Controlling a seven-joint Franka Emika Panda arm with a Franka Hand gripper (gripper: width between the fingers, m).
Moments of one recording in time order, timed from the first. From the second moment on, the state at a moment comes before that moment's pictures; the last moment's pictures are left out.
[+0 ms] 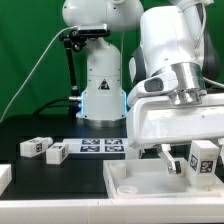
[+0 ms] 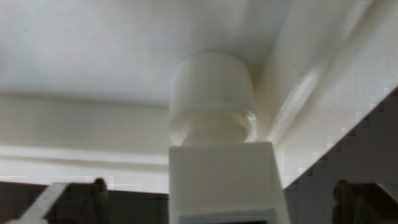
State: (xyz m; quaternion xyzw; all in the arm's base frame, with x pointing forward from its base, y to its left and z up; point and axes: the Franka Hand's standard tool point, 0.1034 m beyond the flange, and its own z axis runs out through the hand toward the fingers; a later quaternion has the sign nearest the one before) arm 0.606 0.118 0.054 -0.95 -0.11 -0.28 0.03
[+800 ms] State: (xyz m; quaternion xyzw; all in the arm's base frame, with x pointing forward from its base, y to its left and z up) arm 0.615 0.111 0.083 -0.96 -0.12 -0.26 0.03
